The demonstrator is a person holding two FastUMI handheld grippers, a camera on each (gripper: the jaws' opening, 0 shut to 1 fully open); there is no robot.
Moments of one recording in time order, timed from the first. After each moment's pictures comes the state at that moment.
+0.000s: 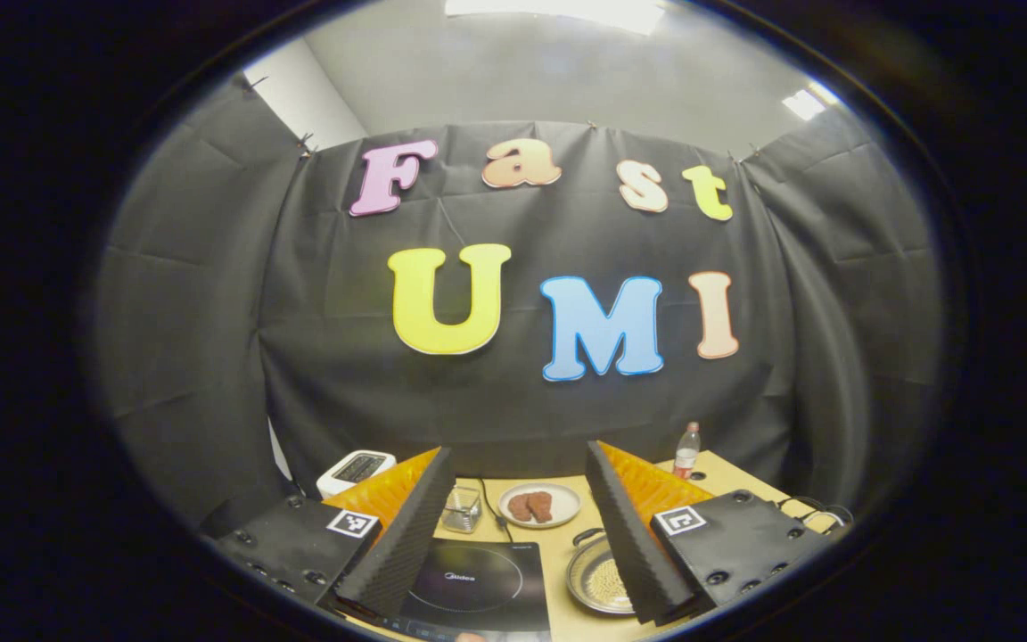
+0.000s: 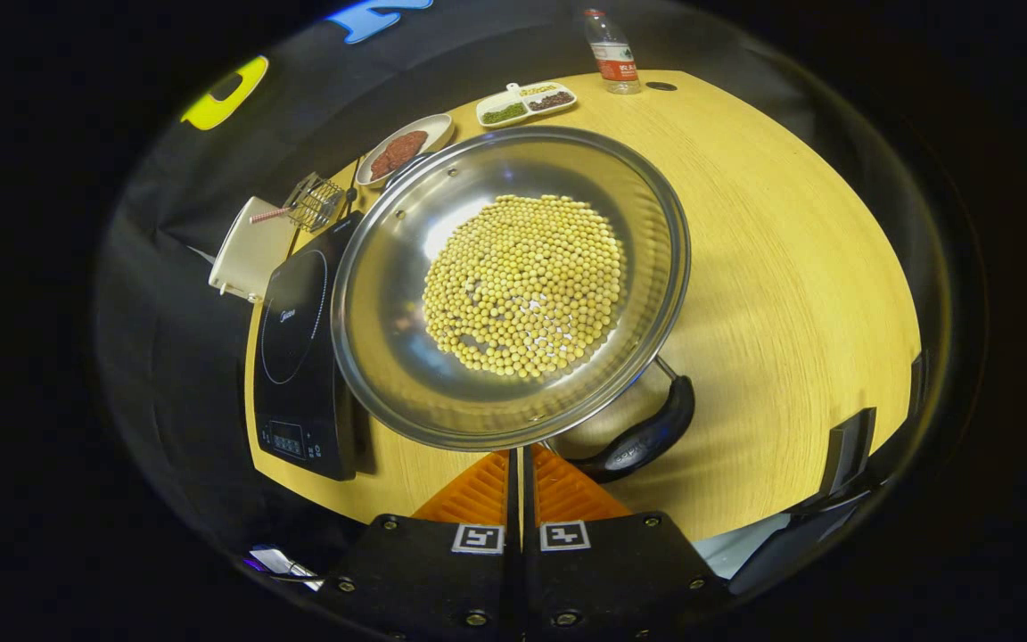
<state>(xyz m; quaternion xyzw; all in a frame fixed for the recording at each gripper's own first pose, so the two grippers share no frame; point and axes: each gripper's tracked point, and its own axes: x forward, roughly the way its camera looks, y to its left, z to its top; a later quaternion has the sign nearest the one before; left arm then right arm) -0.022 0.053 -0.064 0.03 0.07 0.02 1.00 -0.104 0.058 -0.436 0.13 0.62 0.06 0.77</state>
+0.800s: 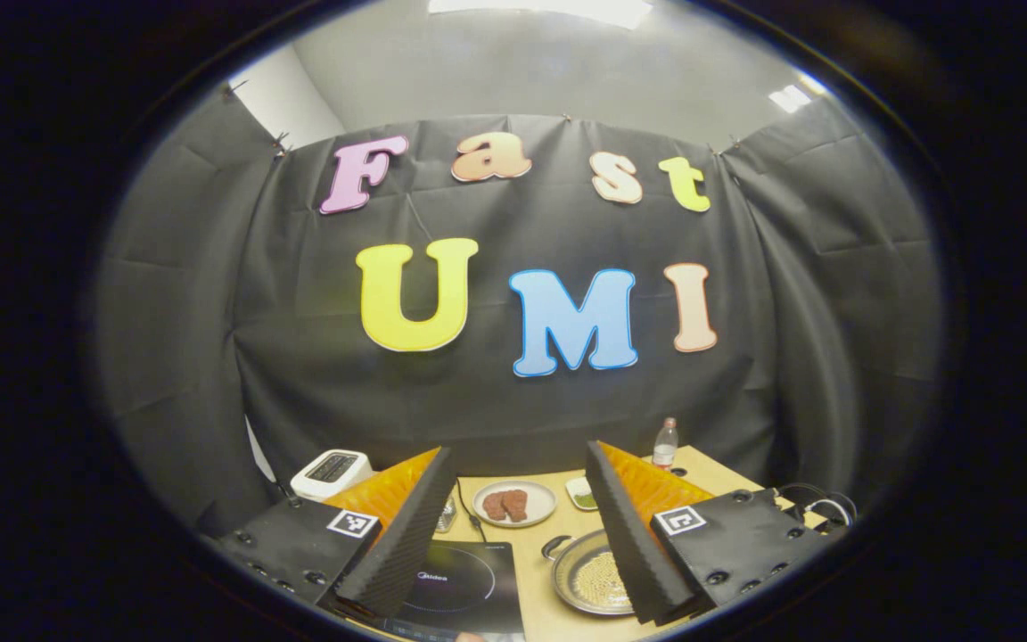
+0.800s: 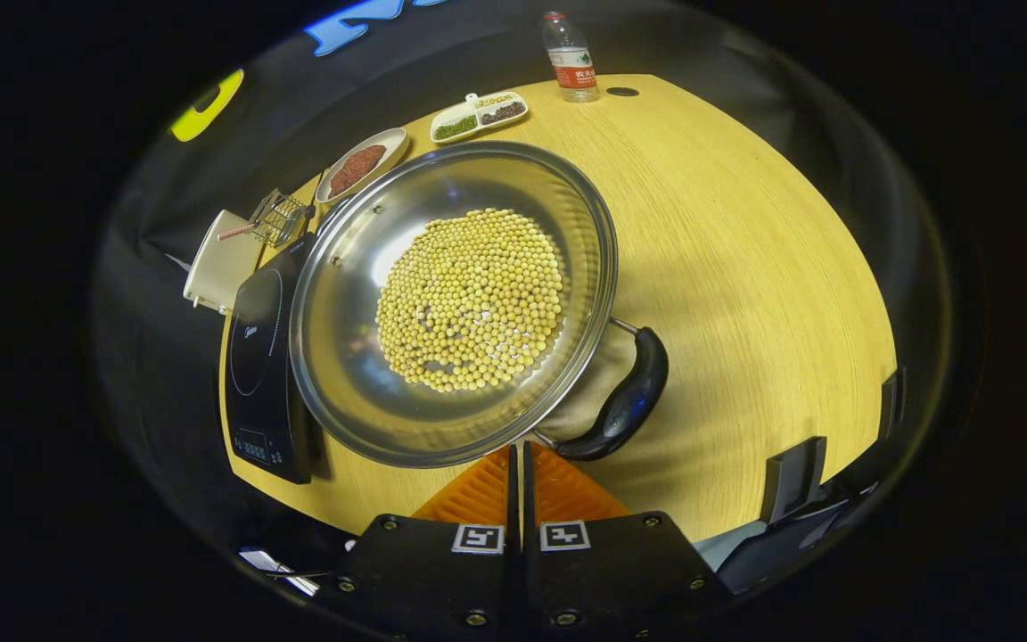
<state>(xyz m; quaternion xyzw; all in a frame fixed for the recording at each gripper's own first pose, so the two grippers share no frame) -0.007 0.007 -0.070 0.04 0.08 -0.01 1.00 -0.089 0.000 -0.441 0.10 0.62 0.03 0.78</state>
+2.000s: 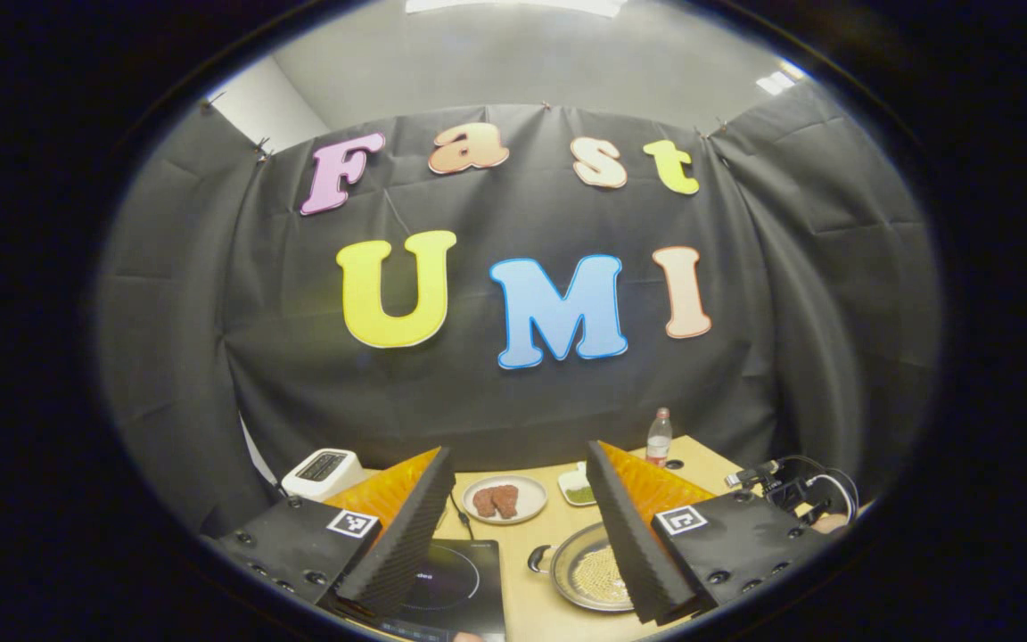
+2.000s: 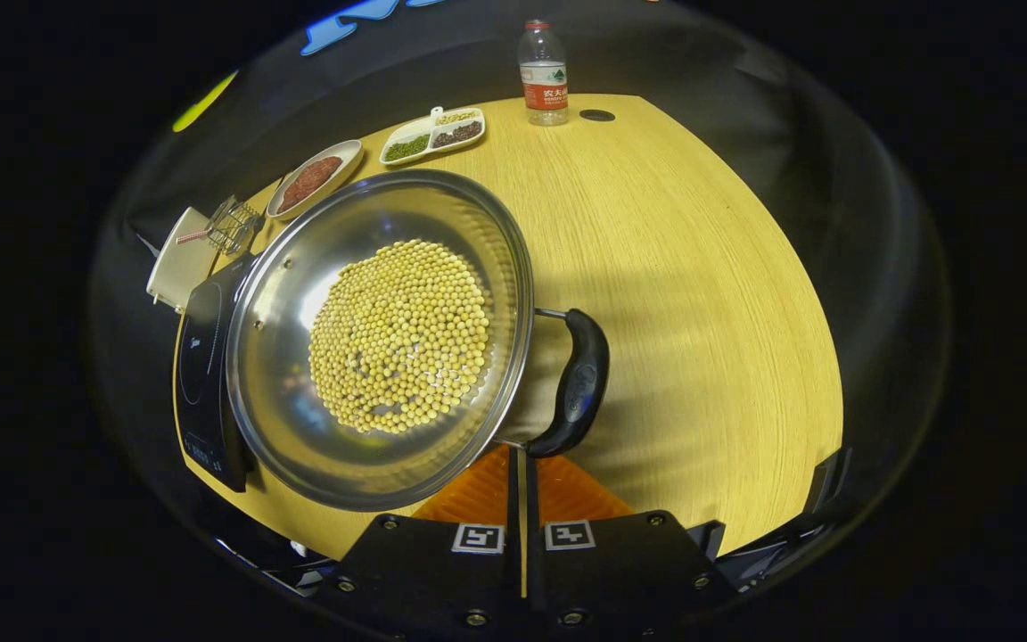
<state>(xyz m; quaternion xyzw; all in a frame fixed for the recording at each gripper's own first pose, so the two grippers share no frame) 0.010 -0.037 -0.083 0.06 0.09 -0.01 0.99 -0.032 -0.080 -0.453 0.03 0.60 0.00 0.80</state>
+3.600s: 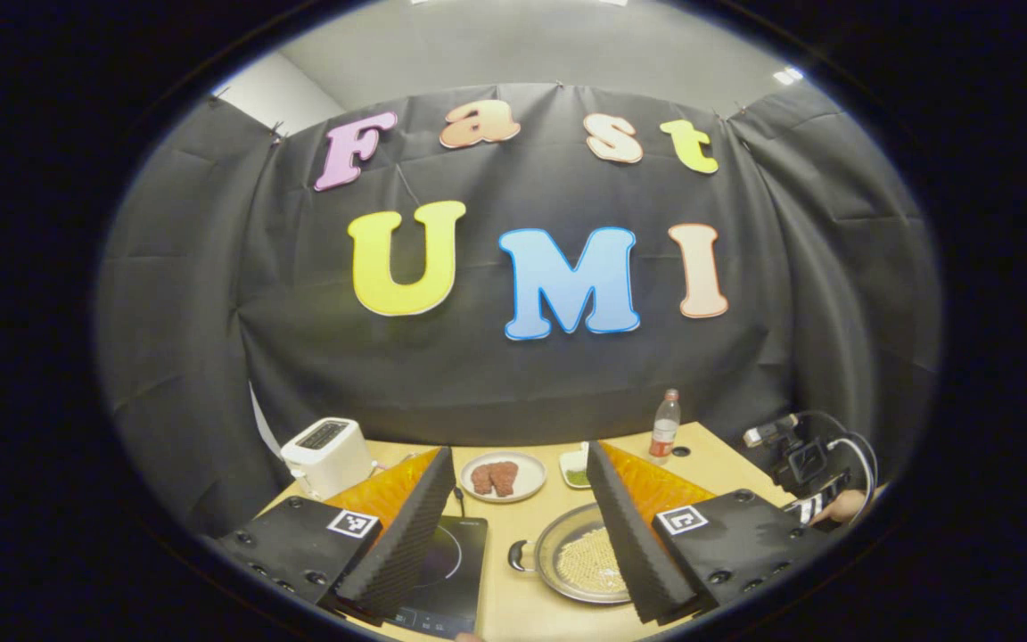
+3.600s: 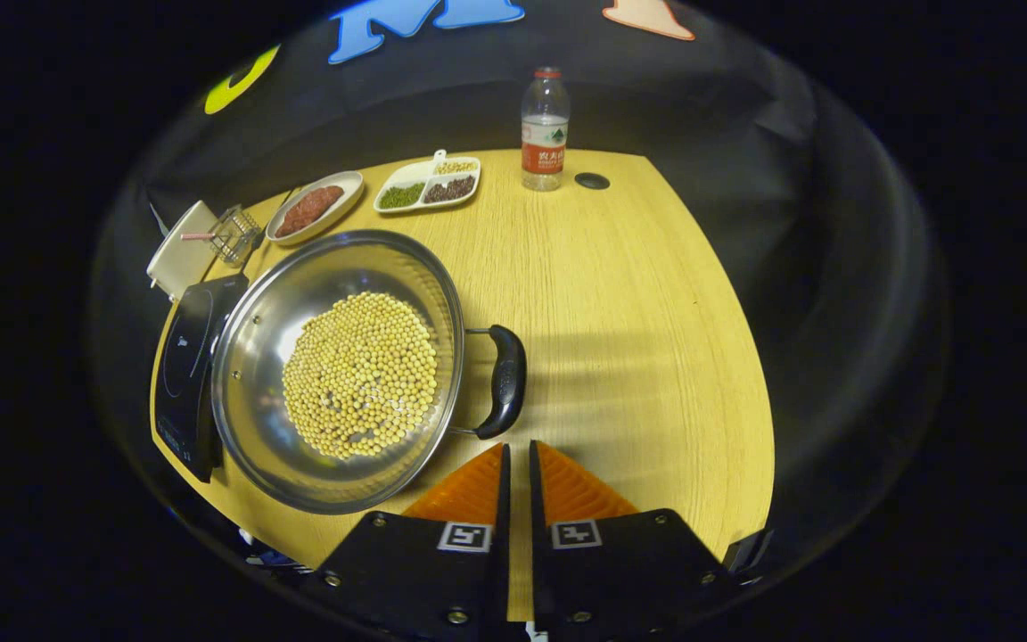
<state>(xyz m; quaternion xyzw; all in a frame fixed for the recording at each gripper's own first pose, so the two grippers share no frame) 0.013 -0.065 -0.130 0.04 0.14 0.02 0.99 0.011 -0.126 -0.404 -0.04 0.52 0.01 0.85</state>
